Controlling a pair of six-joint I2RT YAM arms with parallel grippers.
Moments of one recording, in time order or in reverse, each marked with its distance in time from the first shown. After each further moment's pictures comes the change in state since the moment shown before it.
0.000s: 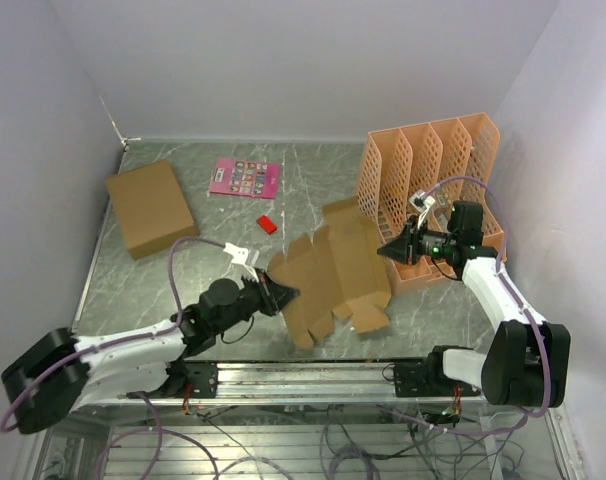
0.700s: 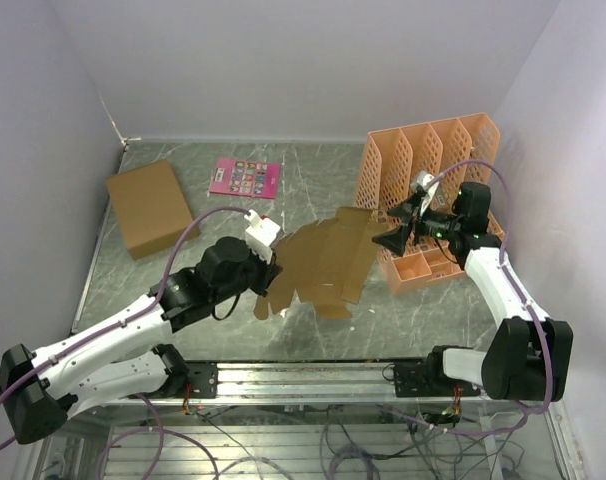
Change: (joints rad) left arm 0.043 -0.120 0.552 -0.913 -0.055 0.629; right arm 0.011 0.031 0.138 0.073 -0.040 -0.192
